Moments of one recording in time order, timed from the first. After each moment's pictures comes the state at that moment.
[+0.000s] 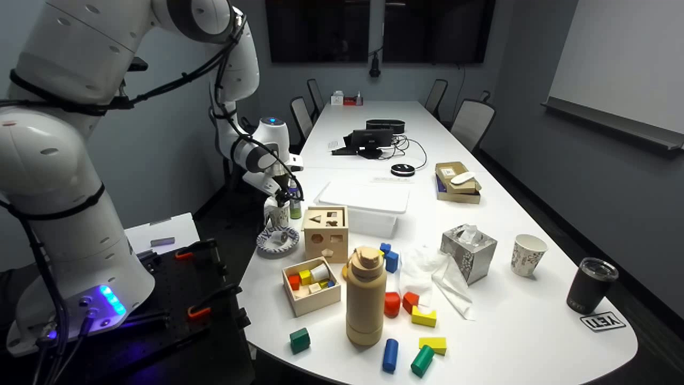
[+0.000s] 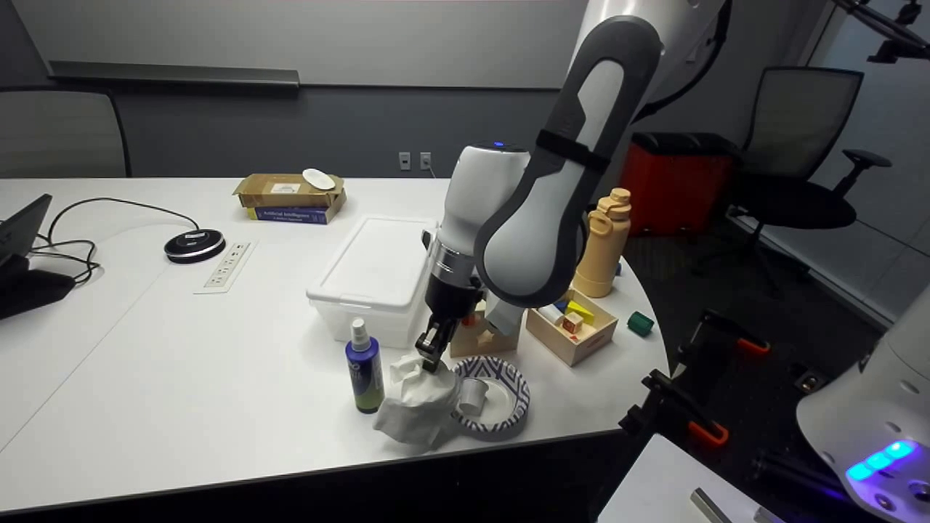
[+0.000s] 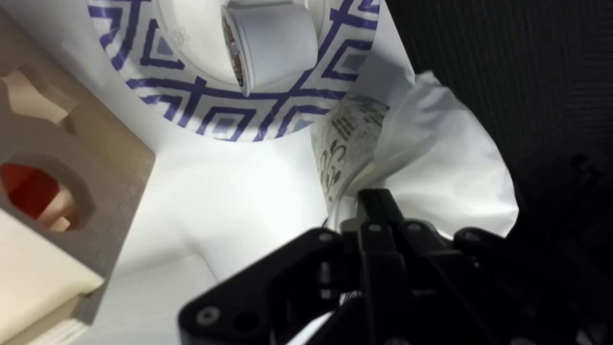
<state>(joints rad) 0.06 0.64 0.34 -2.32 -0.01 3.11 -0.08</state>
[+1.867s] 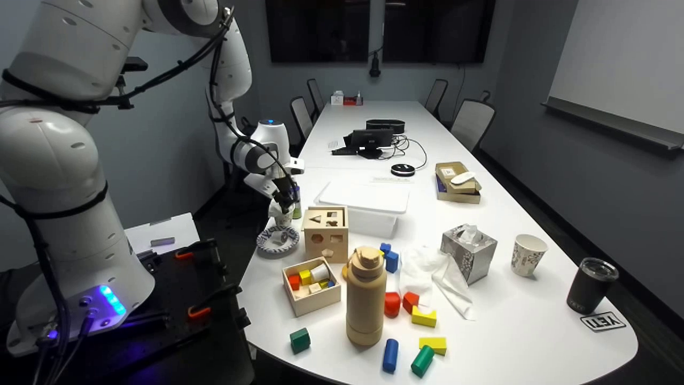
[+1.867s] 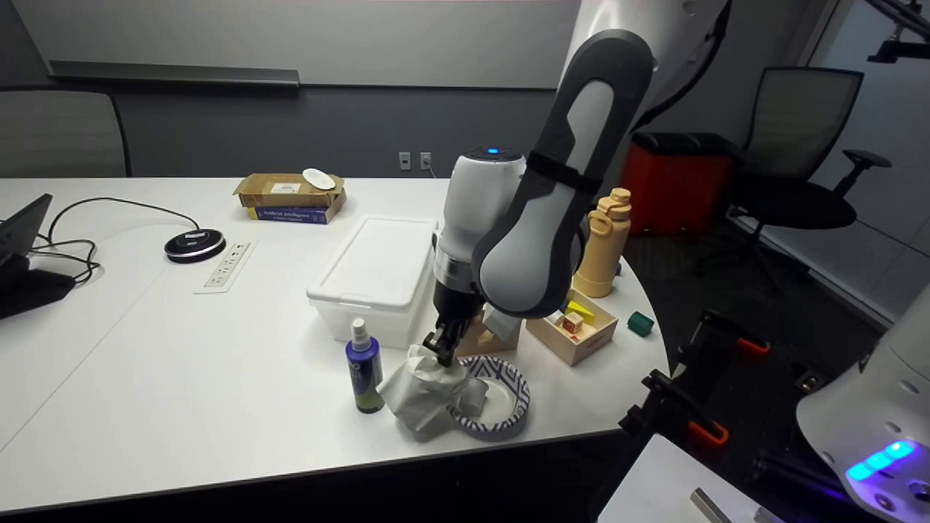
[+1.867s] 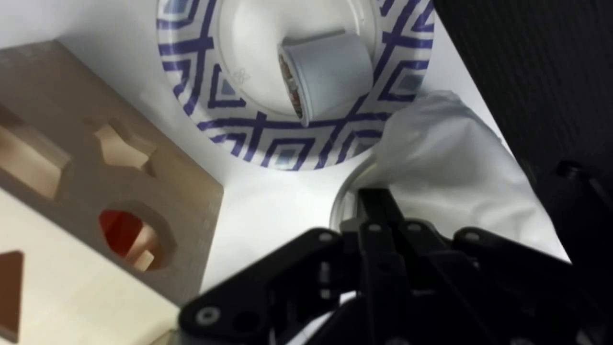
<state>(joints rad) 0.30 0.62 0.11 -2.32 0.06 3.08 0.04</state>
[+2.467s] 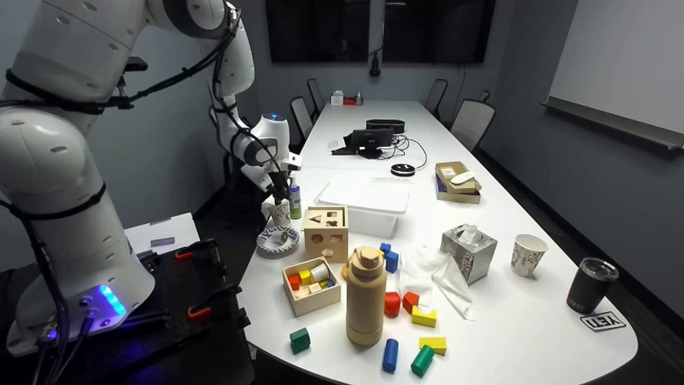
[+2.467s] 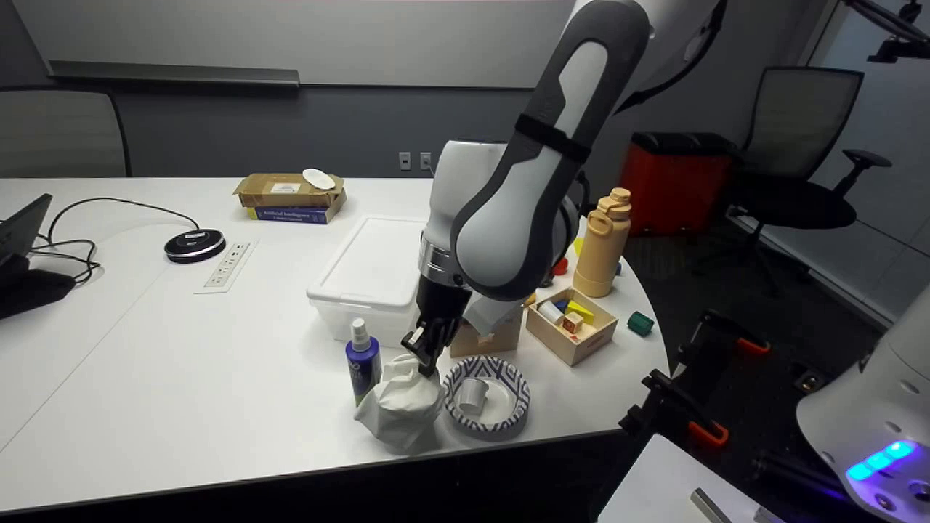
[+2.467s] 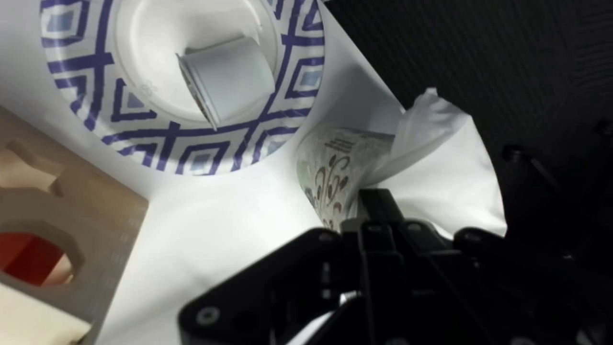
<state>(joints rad) 0.13 0.61 0.31 -2.28 0.12 3.01 0.05</state>
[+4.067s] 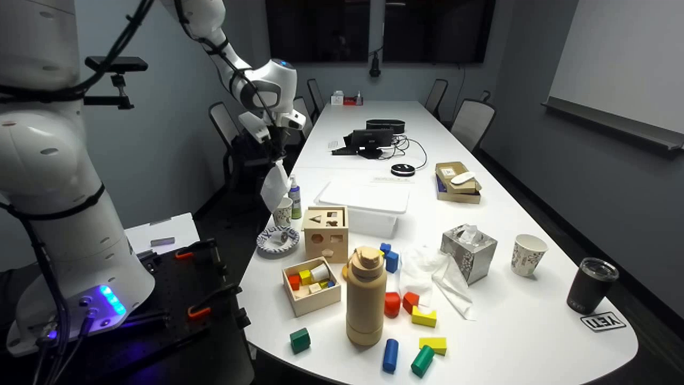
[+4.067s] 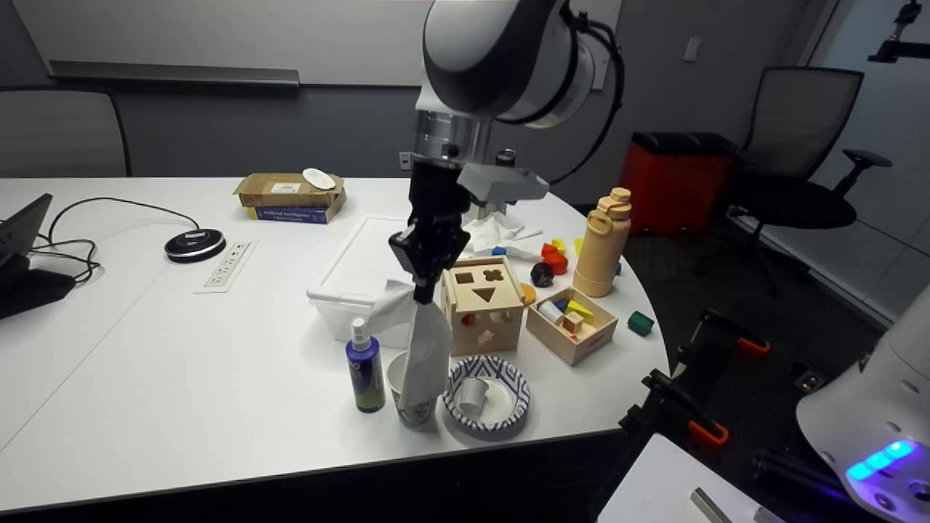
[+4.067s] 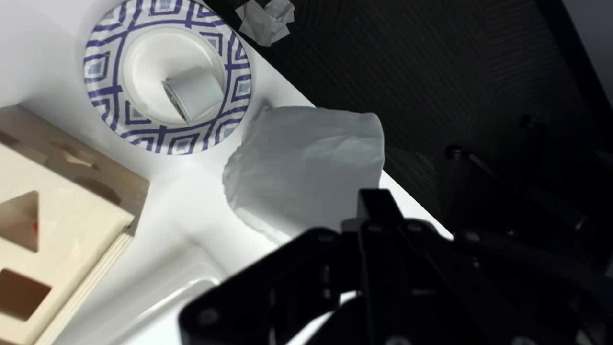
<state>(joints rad) 0.06 0.24 0.37 -2.28 0.40 2.53 -0.03</state>
